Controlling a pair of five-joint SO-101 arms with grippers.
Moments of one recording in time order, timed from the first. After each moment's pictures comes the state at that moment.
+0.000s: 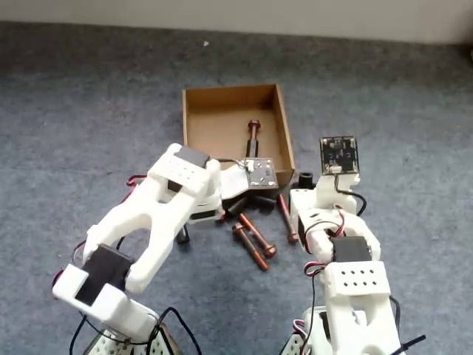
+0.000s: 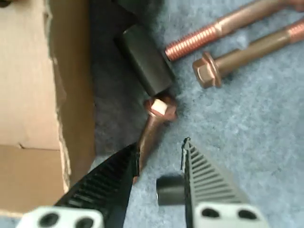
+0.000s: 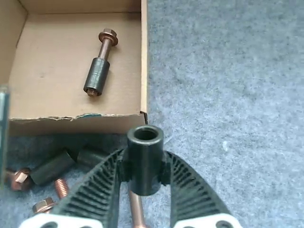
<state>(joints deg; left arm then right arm) 18.4 4.4 25.5 66.2 -49.2 -10.3 -55.3 67.6 36.7 2.9</state>
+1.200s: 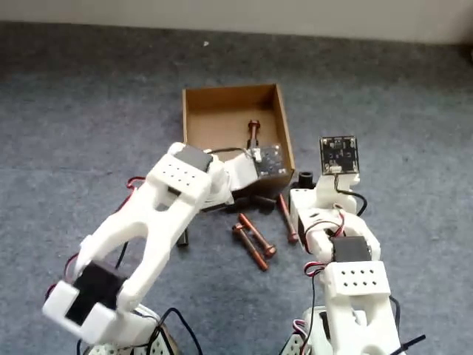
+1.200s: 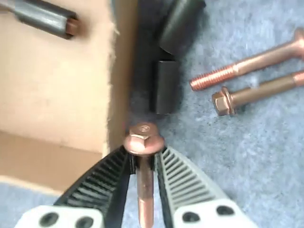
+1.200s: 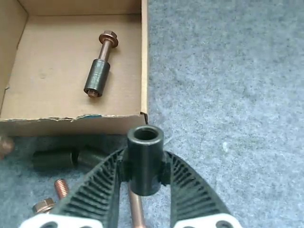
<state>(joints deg) 20.8 -2.2 24.5 63.3 -42.7 -10.3 -55.3 67.6 36.5 2.9</state>
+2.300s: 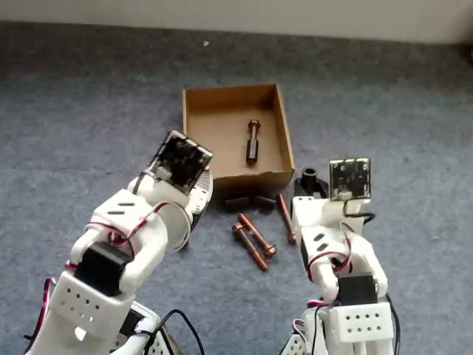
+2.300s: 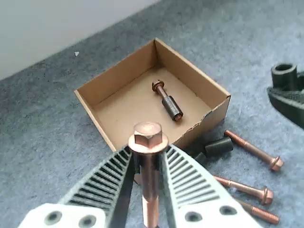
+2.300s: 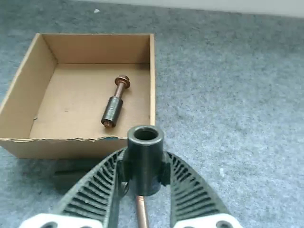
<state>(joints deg) 20.6 -64.1 48.1 56.6 -2.9 -12.6 -80.5 74.3 41.3 2.9</state>
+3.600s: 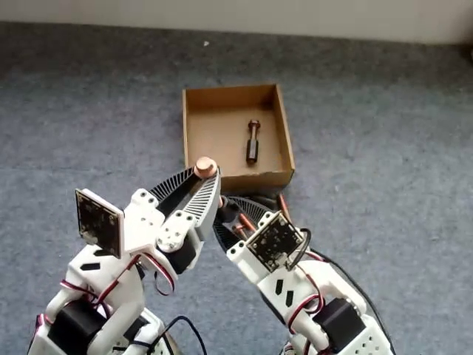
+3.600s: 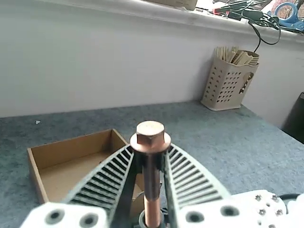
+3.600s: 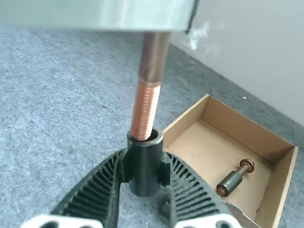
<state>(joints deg) 29.7 -91.4 58.6 45.3 18.2 -44.7 -96.4 76.3 41.3 14.5</state>
